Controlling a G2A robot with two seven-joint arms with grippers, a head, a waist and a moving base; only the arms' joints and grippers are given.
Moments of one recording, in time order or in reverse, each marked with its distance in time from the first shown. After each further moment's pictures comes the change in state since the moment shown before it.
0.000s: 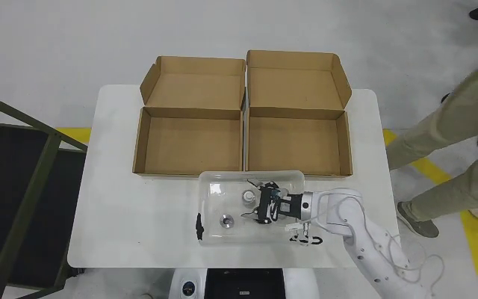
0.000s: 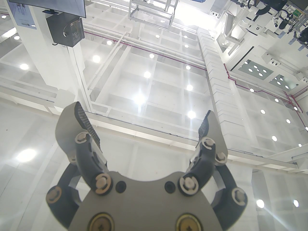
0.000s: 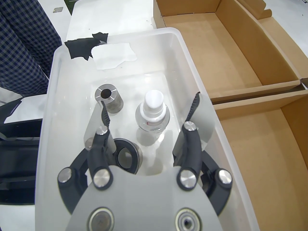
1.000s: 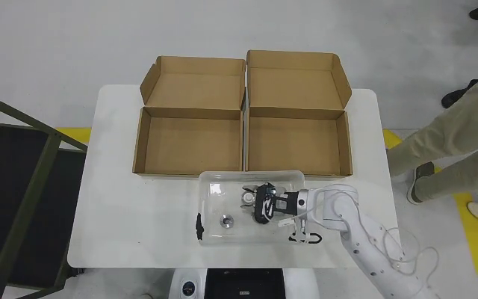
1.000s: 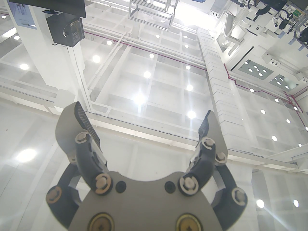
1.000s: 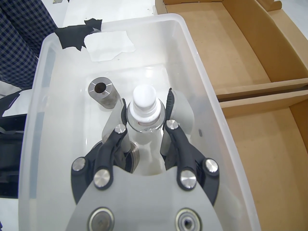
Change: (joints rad) left arm 0.000 0.000 0.000 0.000 0.000 0.000 0.000; right arm 0.053 0.002 -0.046 0.046 0.012 -0.001 0.021
